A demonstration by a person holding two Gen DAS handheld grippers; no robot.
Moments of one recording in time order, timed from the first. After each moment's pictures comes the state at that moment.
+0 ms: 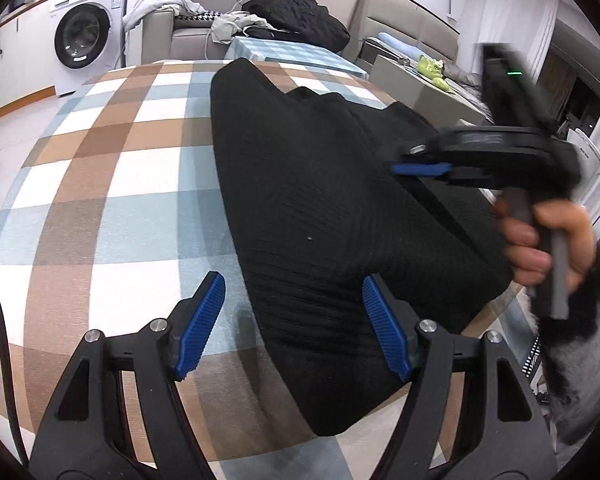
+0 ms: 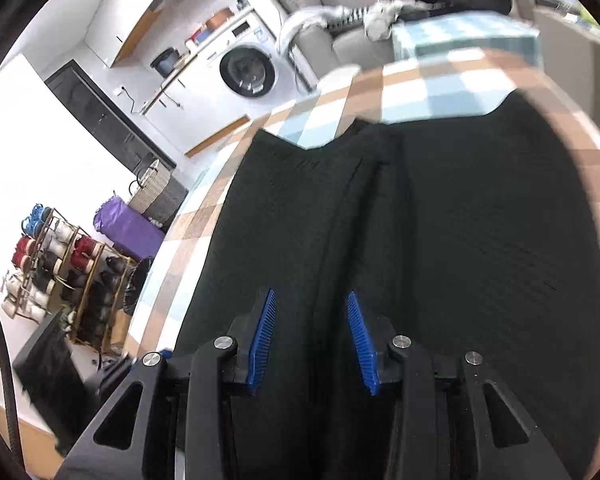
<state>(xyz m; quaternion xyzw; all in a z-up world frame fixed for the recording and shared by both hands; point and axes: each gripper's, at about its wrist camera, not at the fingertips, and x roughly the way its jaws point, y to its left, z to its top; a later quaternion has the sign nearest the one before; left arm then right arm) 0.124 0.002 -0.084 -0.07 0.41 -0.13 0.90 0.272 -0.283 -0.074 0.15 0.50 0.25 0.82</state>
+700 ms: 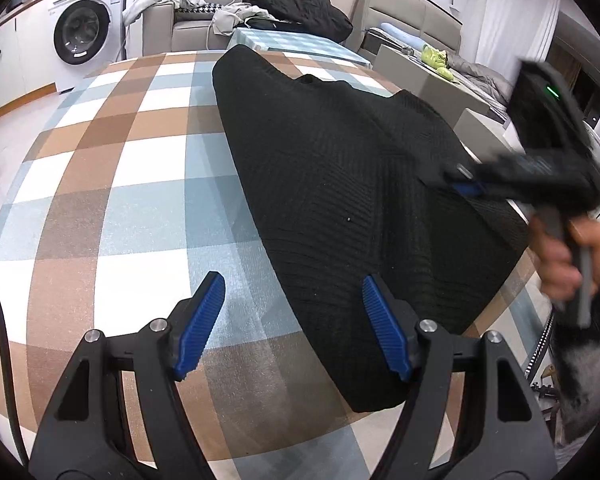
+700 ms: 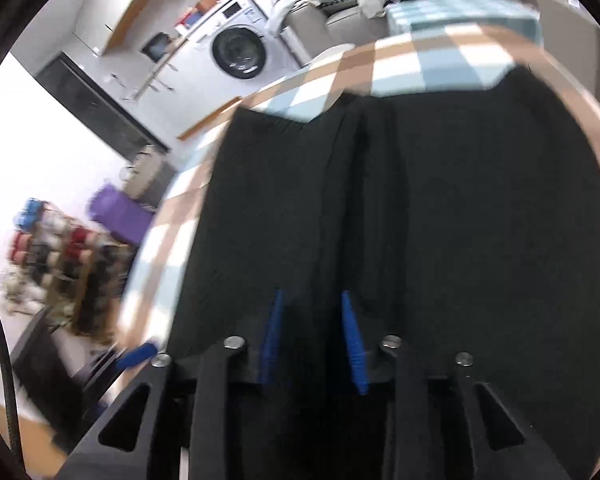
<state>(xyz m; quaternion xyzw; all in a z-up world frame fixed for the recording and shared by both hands) 0.128 0.008 -0.092 -0.06 0.43 -0.13 0.89 0.247 -0.299 -0.084 0.16 0.52 0.29 0.79</state>
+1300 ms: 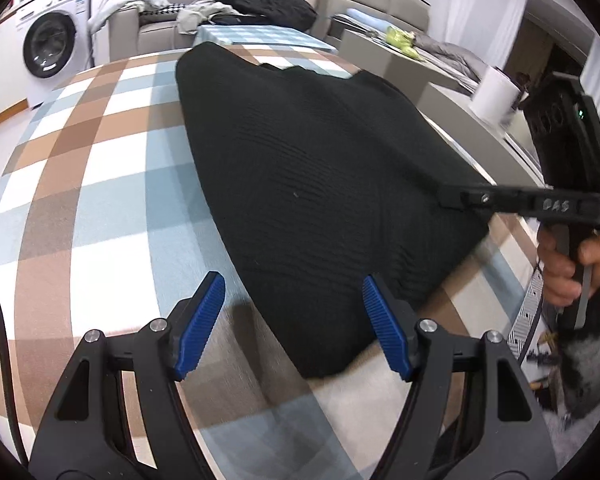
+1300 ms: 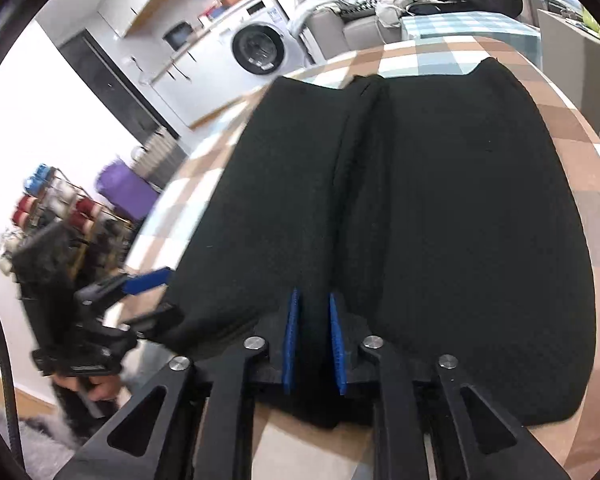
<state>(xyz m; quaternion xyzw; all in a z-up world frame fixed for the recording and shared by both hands) 0.109 -0.010 -0.092 -0.03 0.44 -0.18 0.88 0.181 -0.308 -0.073 0.11 0.48 0.29 0.82</state>
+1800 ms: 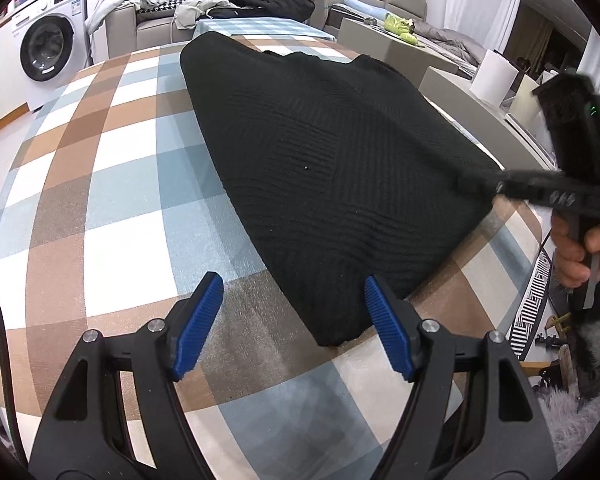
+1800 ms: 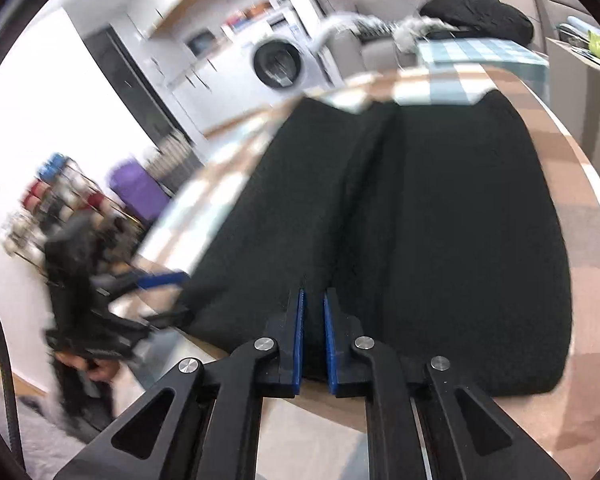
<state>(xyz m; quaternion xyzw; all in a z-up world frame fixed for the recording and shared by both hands) 0.093 0.000 -0.093 -0.01 0.45 -0.18 0.87 0.170 -0.309 -0.069 0.06 0.48 0.27 0.83</state>
